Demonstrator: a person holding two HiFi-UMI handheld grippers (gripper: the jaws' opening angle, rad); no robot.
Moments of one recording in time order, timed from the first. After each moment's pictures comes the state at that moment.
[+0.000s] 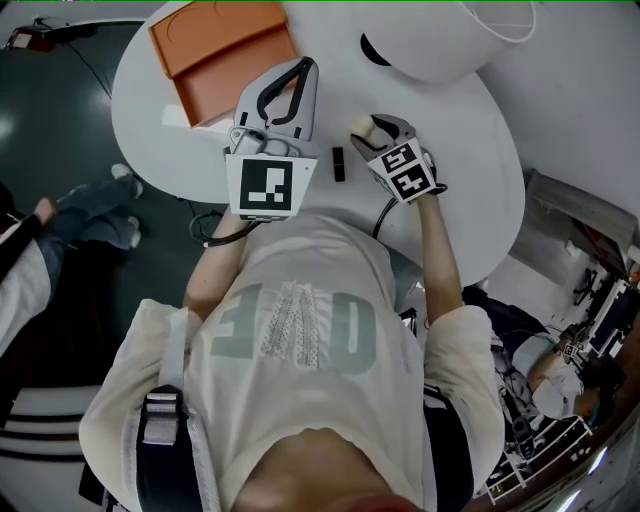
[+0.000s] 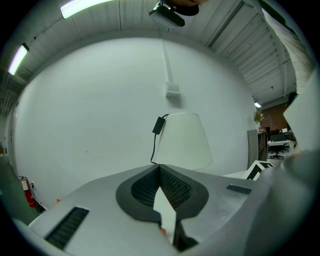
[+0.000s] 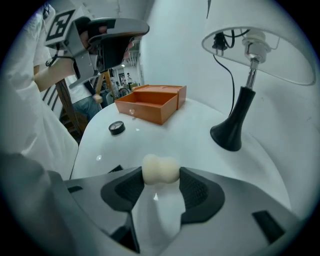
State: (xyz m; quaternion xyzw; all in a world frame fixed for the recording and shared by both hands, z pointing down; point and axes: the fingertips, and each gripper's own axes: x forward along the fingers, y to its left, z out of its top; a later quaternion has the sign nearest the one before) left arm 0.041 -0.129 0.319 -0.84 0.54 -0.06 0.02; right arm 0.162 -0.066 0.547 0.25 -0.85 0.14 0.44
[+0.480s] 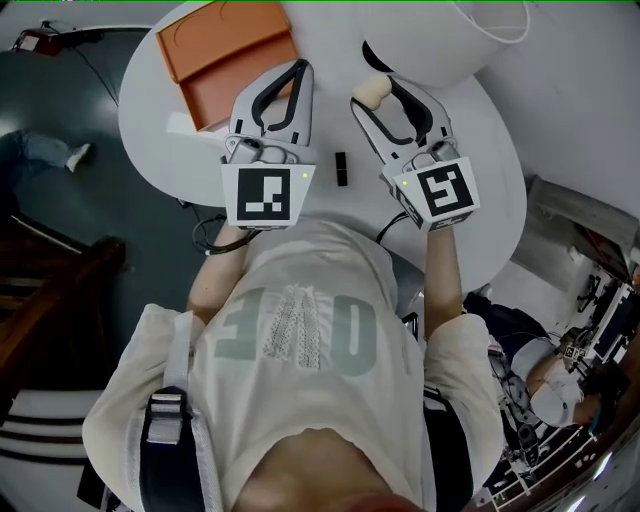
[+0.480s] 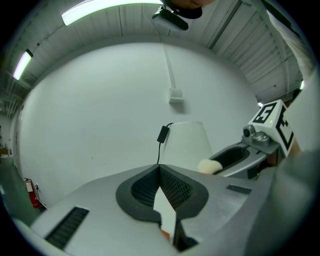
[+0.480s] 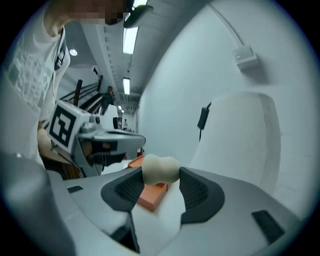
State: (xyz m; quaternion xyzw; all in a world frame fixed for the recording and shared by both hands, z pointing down) left arm 0.029 -0.123 0.292 -0.82 0.56 -0.04 0.03; right arm 0.109 -0.107 0.334 0.34 -0.92 0.02 0.18
